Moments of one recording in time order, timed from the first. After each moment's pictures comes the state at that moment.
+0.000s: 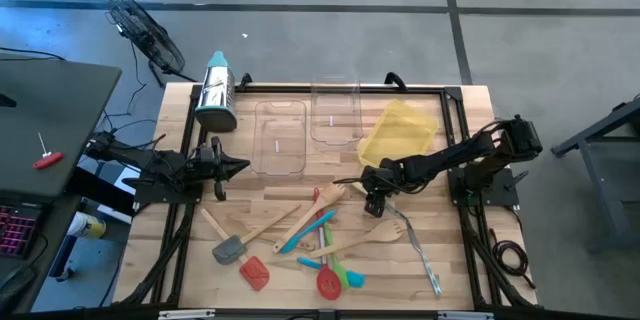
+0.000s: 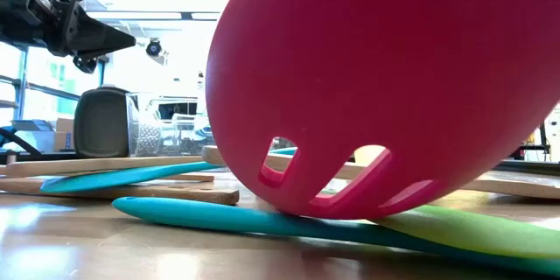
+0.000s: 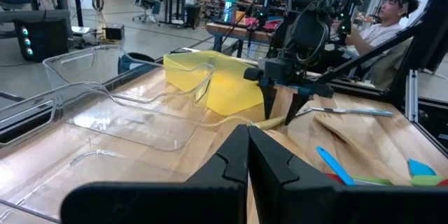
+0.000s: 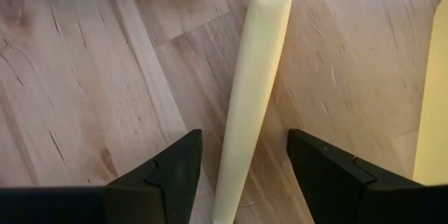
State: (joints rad) left arm -0.36 0.01 0.08 -0.08 -0.59 -0.17; right arm 0.09 1.65 0.71 -0.28 0.06 0.53
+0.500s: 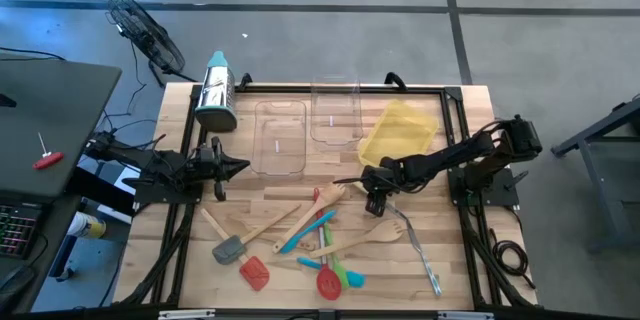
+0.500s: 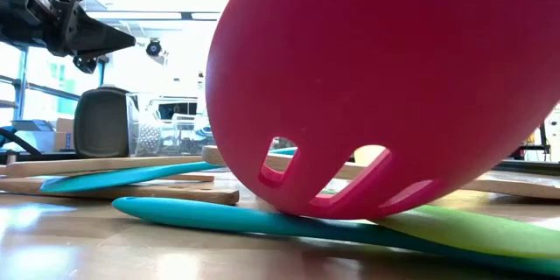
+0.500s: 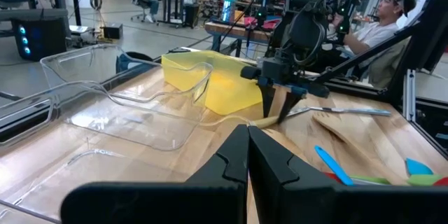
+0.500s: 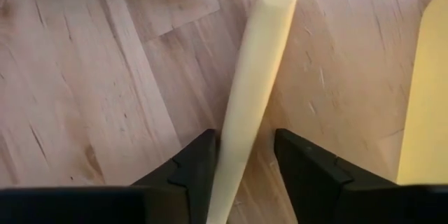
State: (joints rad) left arm -0.36 0.01 0.08 -0.08 -0.59 -0.17; right arm 0.09 1.65 0.71 -0.30 0.07 0.49
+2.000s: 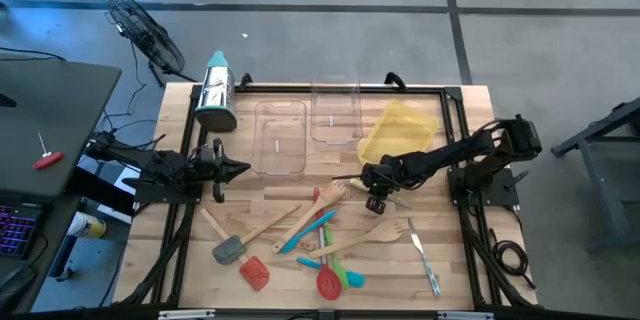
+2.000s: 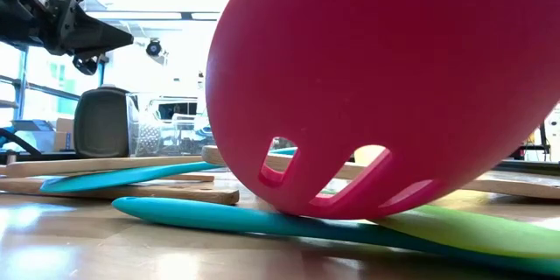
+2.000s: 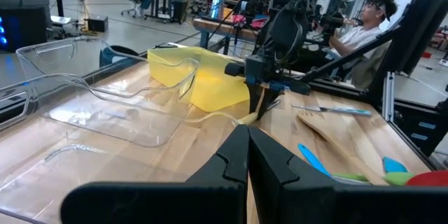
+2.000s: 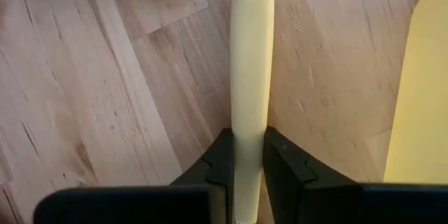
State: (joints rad) left arm -0.36 0.01 0.08 -0.09 -0.54 -0.22; right arm 0.07 1.66 0.72 -0.35 0.04 0.47
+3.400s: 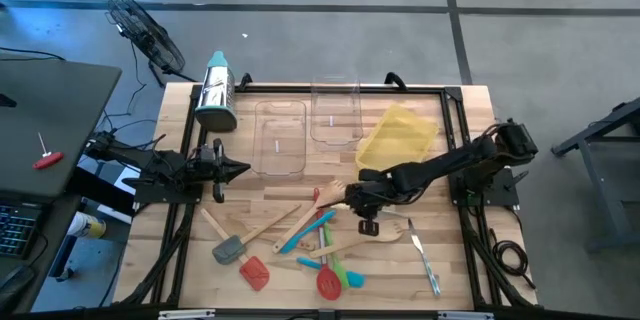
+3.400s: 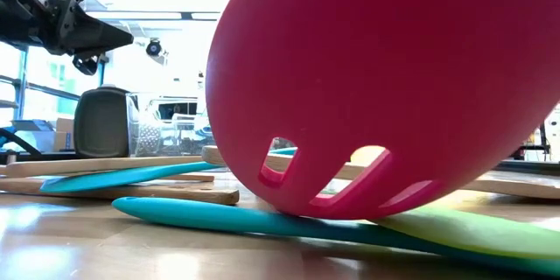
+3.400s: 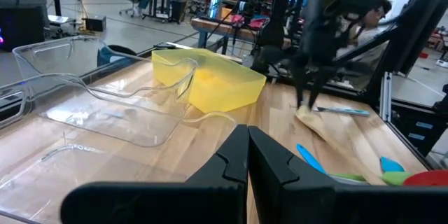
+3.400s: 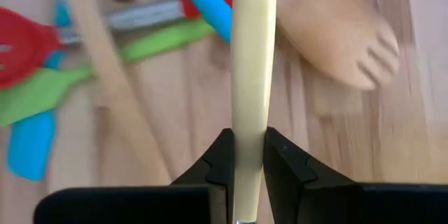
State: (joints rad) left arm -0.36 0.01 0.08 -0.08 -0.53 -0.22; right arm 0.26 1.64 1.10 -0.55 0.03 0.34
